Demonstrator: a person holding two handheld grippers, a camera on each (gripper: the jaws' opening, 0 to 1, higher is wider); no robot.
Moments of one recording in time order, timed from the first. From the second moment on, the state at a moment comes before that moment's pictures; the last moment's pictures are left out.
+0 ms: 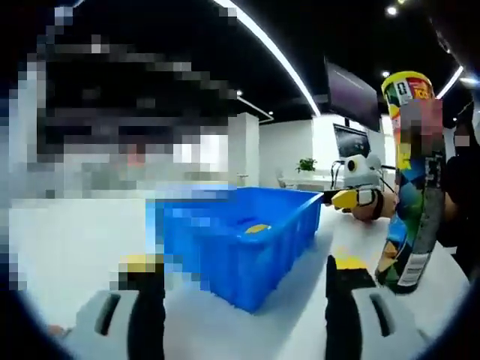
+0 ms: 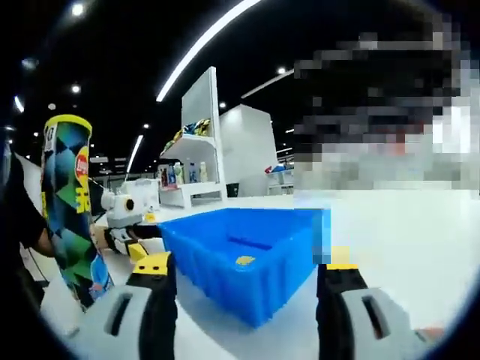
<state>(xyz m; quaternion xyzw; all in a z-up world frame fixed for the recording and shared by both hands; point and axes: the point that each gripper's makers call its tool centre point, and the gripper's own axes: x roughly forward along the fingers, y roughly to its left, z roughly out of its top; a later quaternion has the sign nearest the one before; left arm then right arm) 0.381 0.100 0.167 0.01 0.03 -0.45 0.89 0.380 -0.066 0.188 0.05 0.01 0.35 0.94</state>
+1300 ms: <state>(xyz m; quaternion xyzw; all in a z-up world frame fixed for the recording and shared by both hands) 0.402 0.104 0.169 0.04 0.05 -0.41 0.91 0.377 -0.065 0.161 -0.03 0.09 0.32 0.94</state>
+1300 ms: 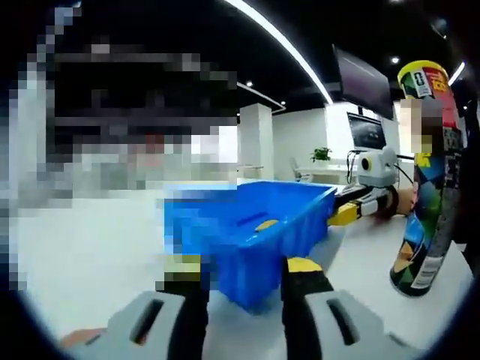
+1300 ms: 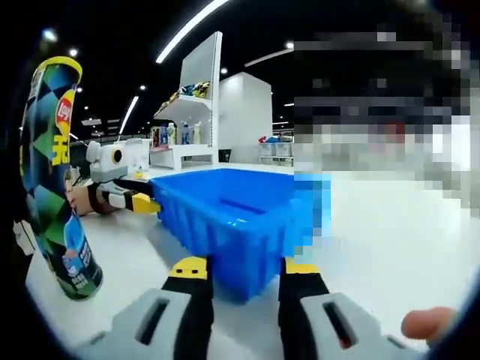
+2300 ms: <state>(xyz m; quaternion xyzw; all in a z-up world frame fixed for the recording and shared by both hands) 0.390 0.109 0.203 0.04 -0.02 -0.41 0.91 0.381 -0.065 0.175 -0.06 0.05 0.32 0.94</state>
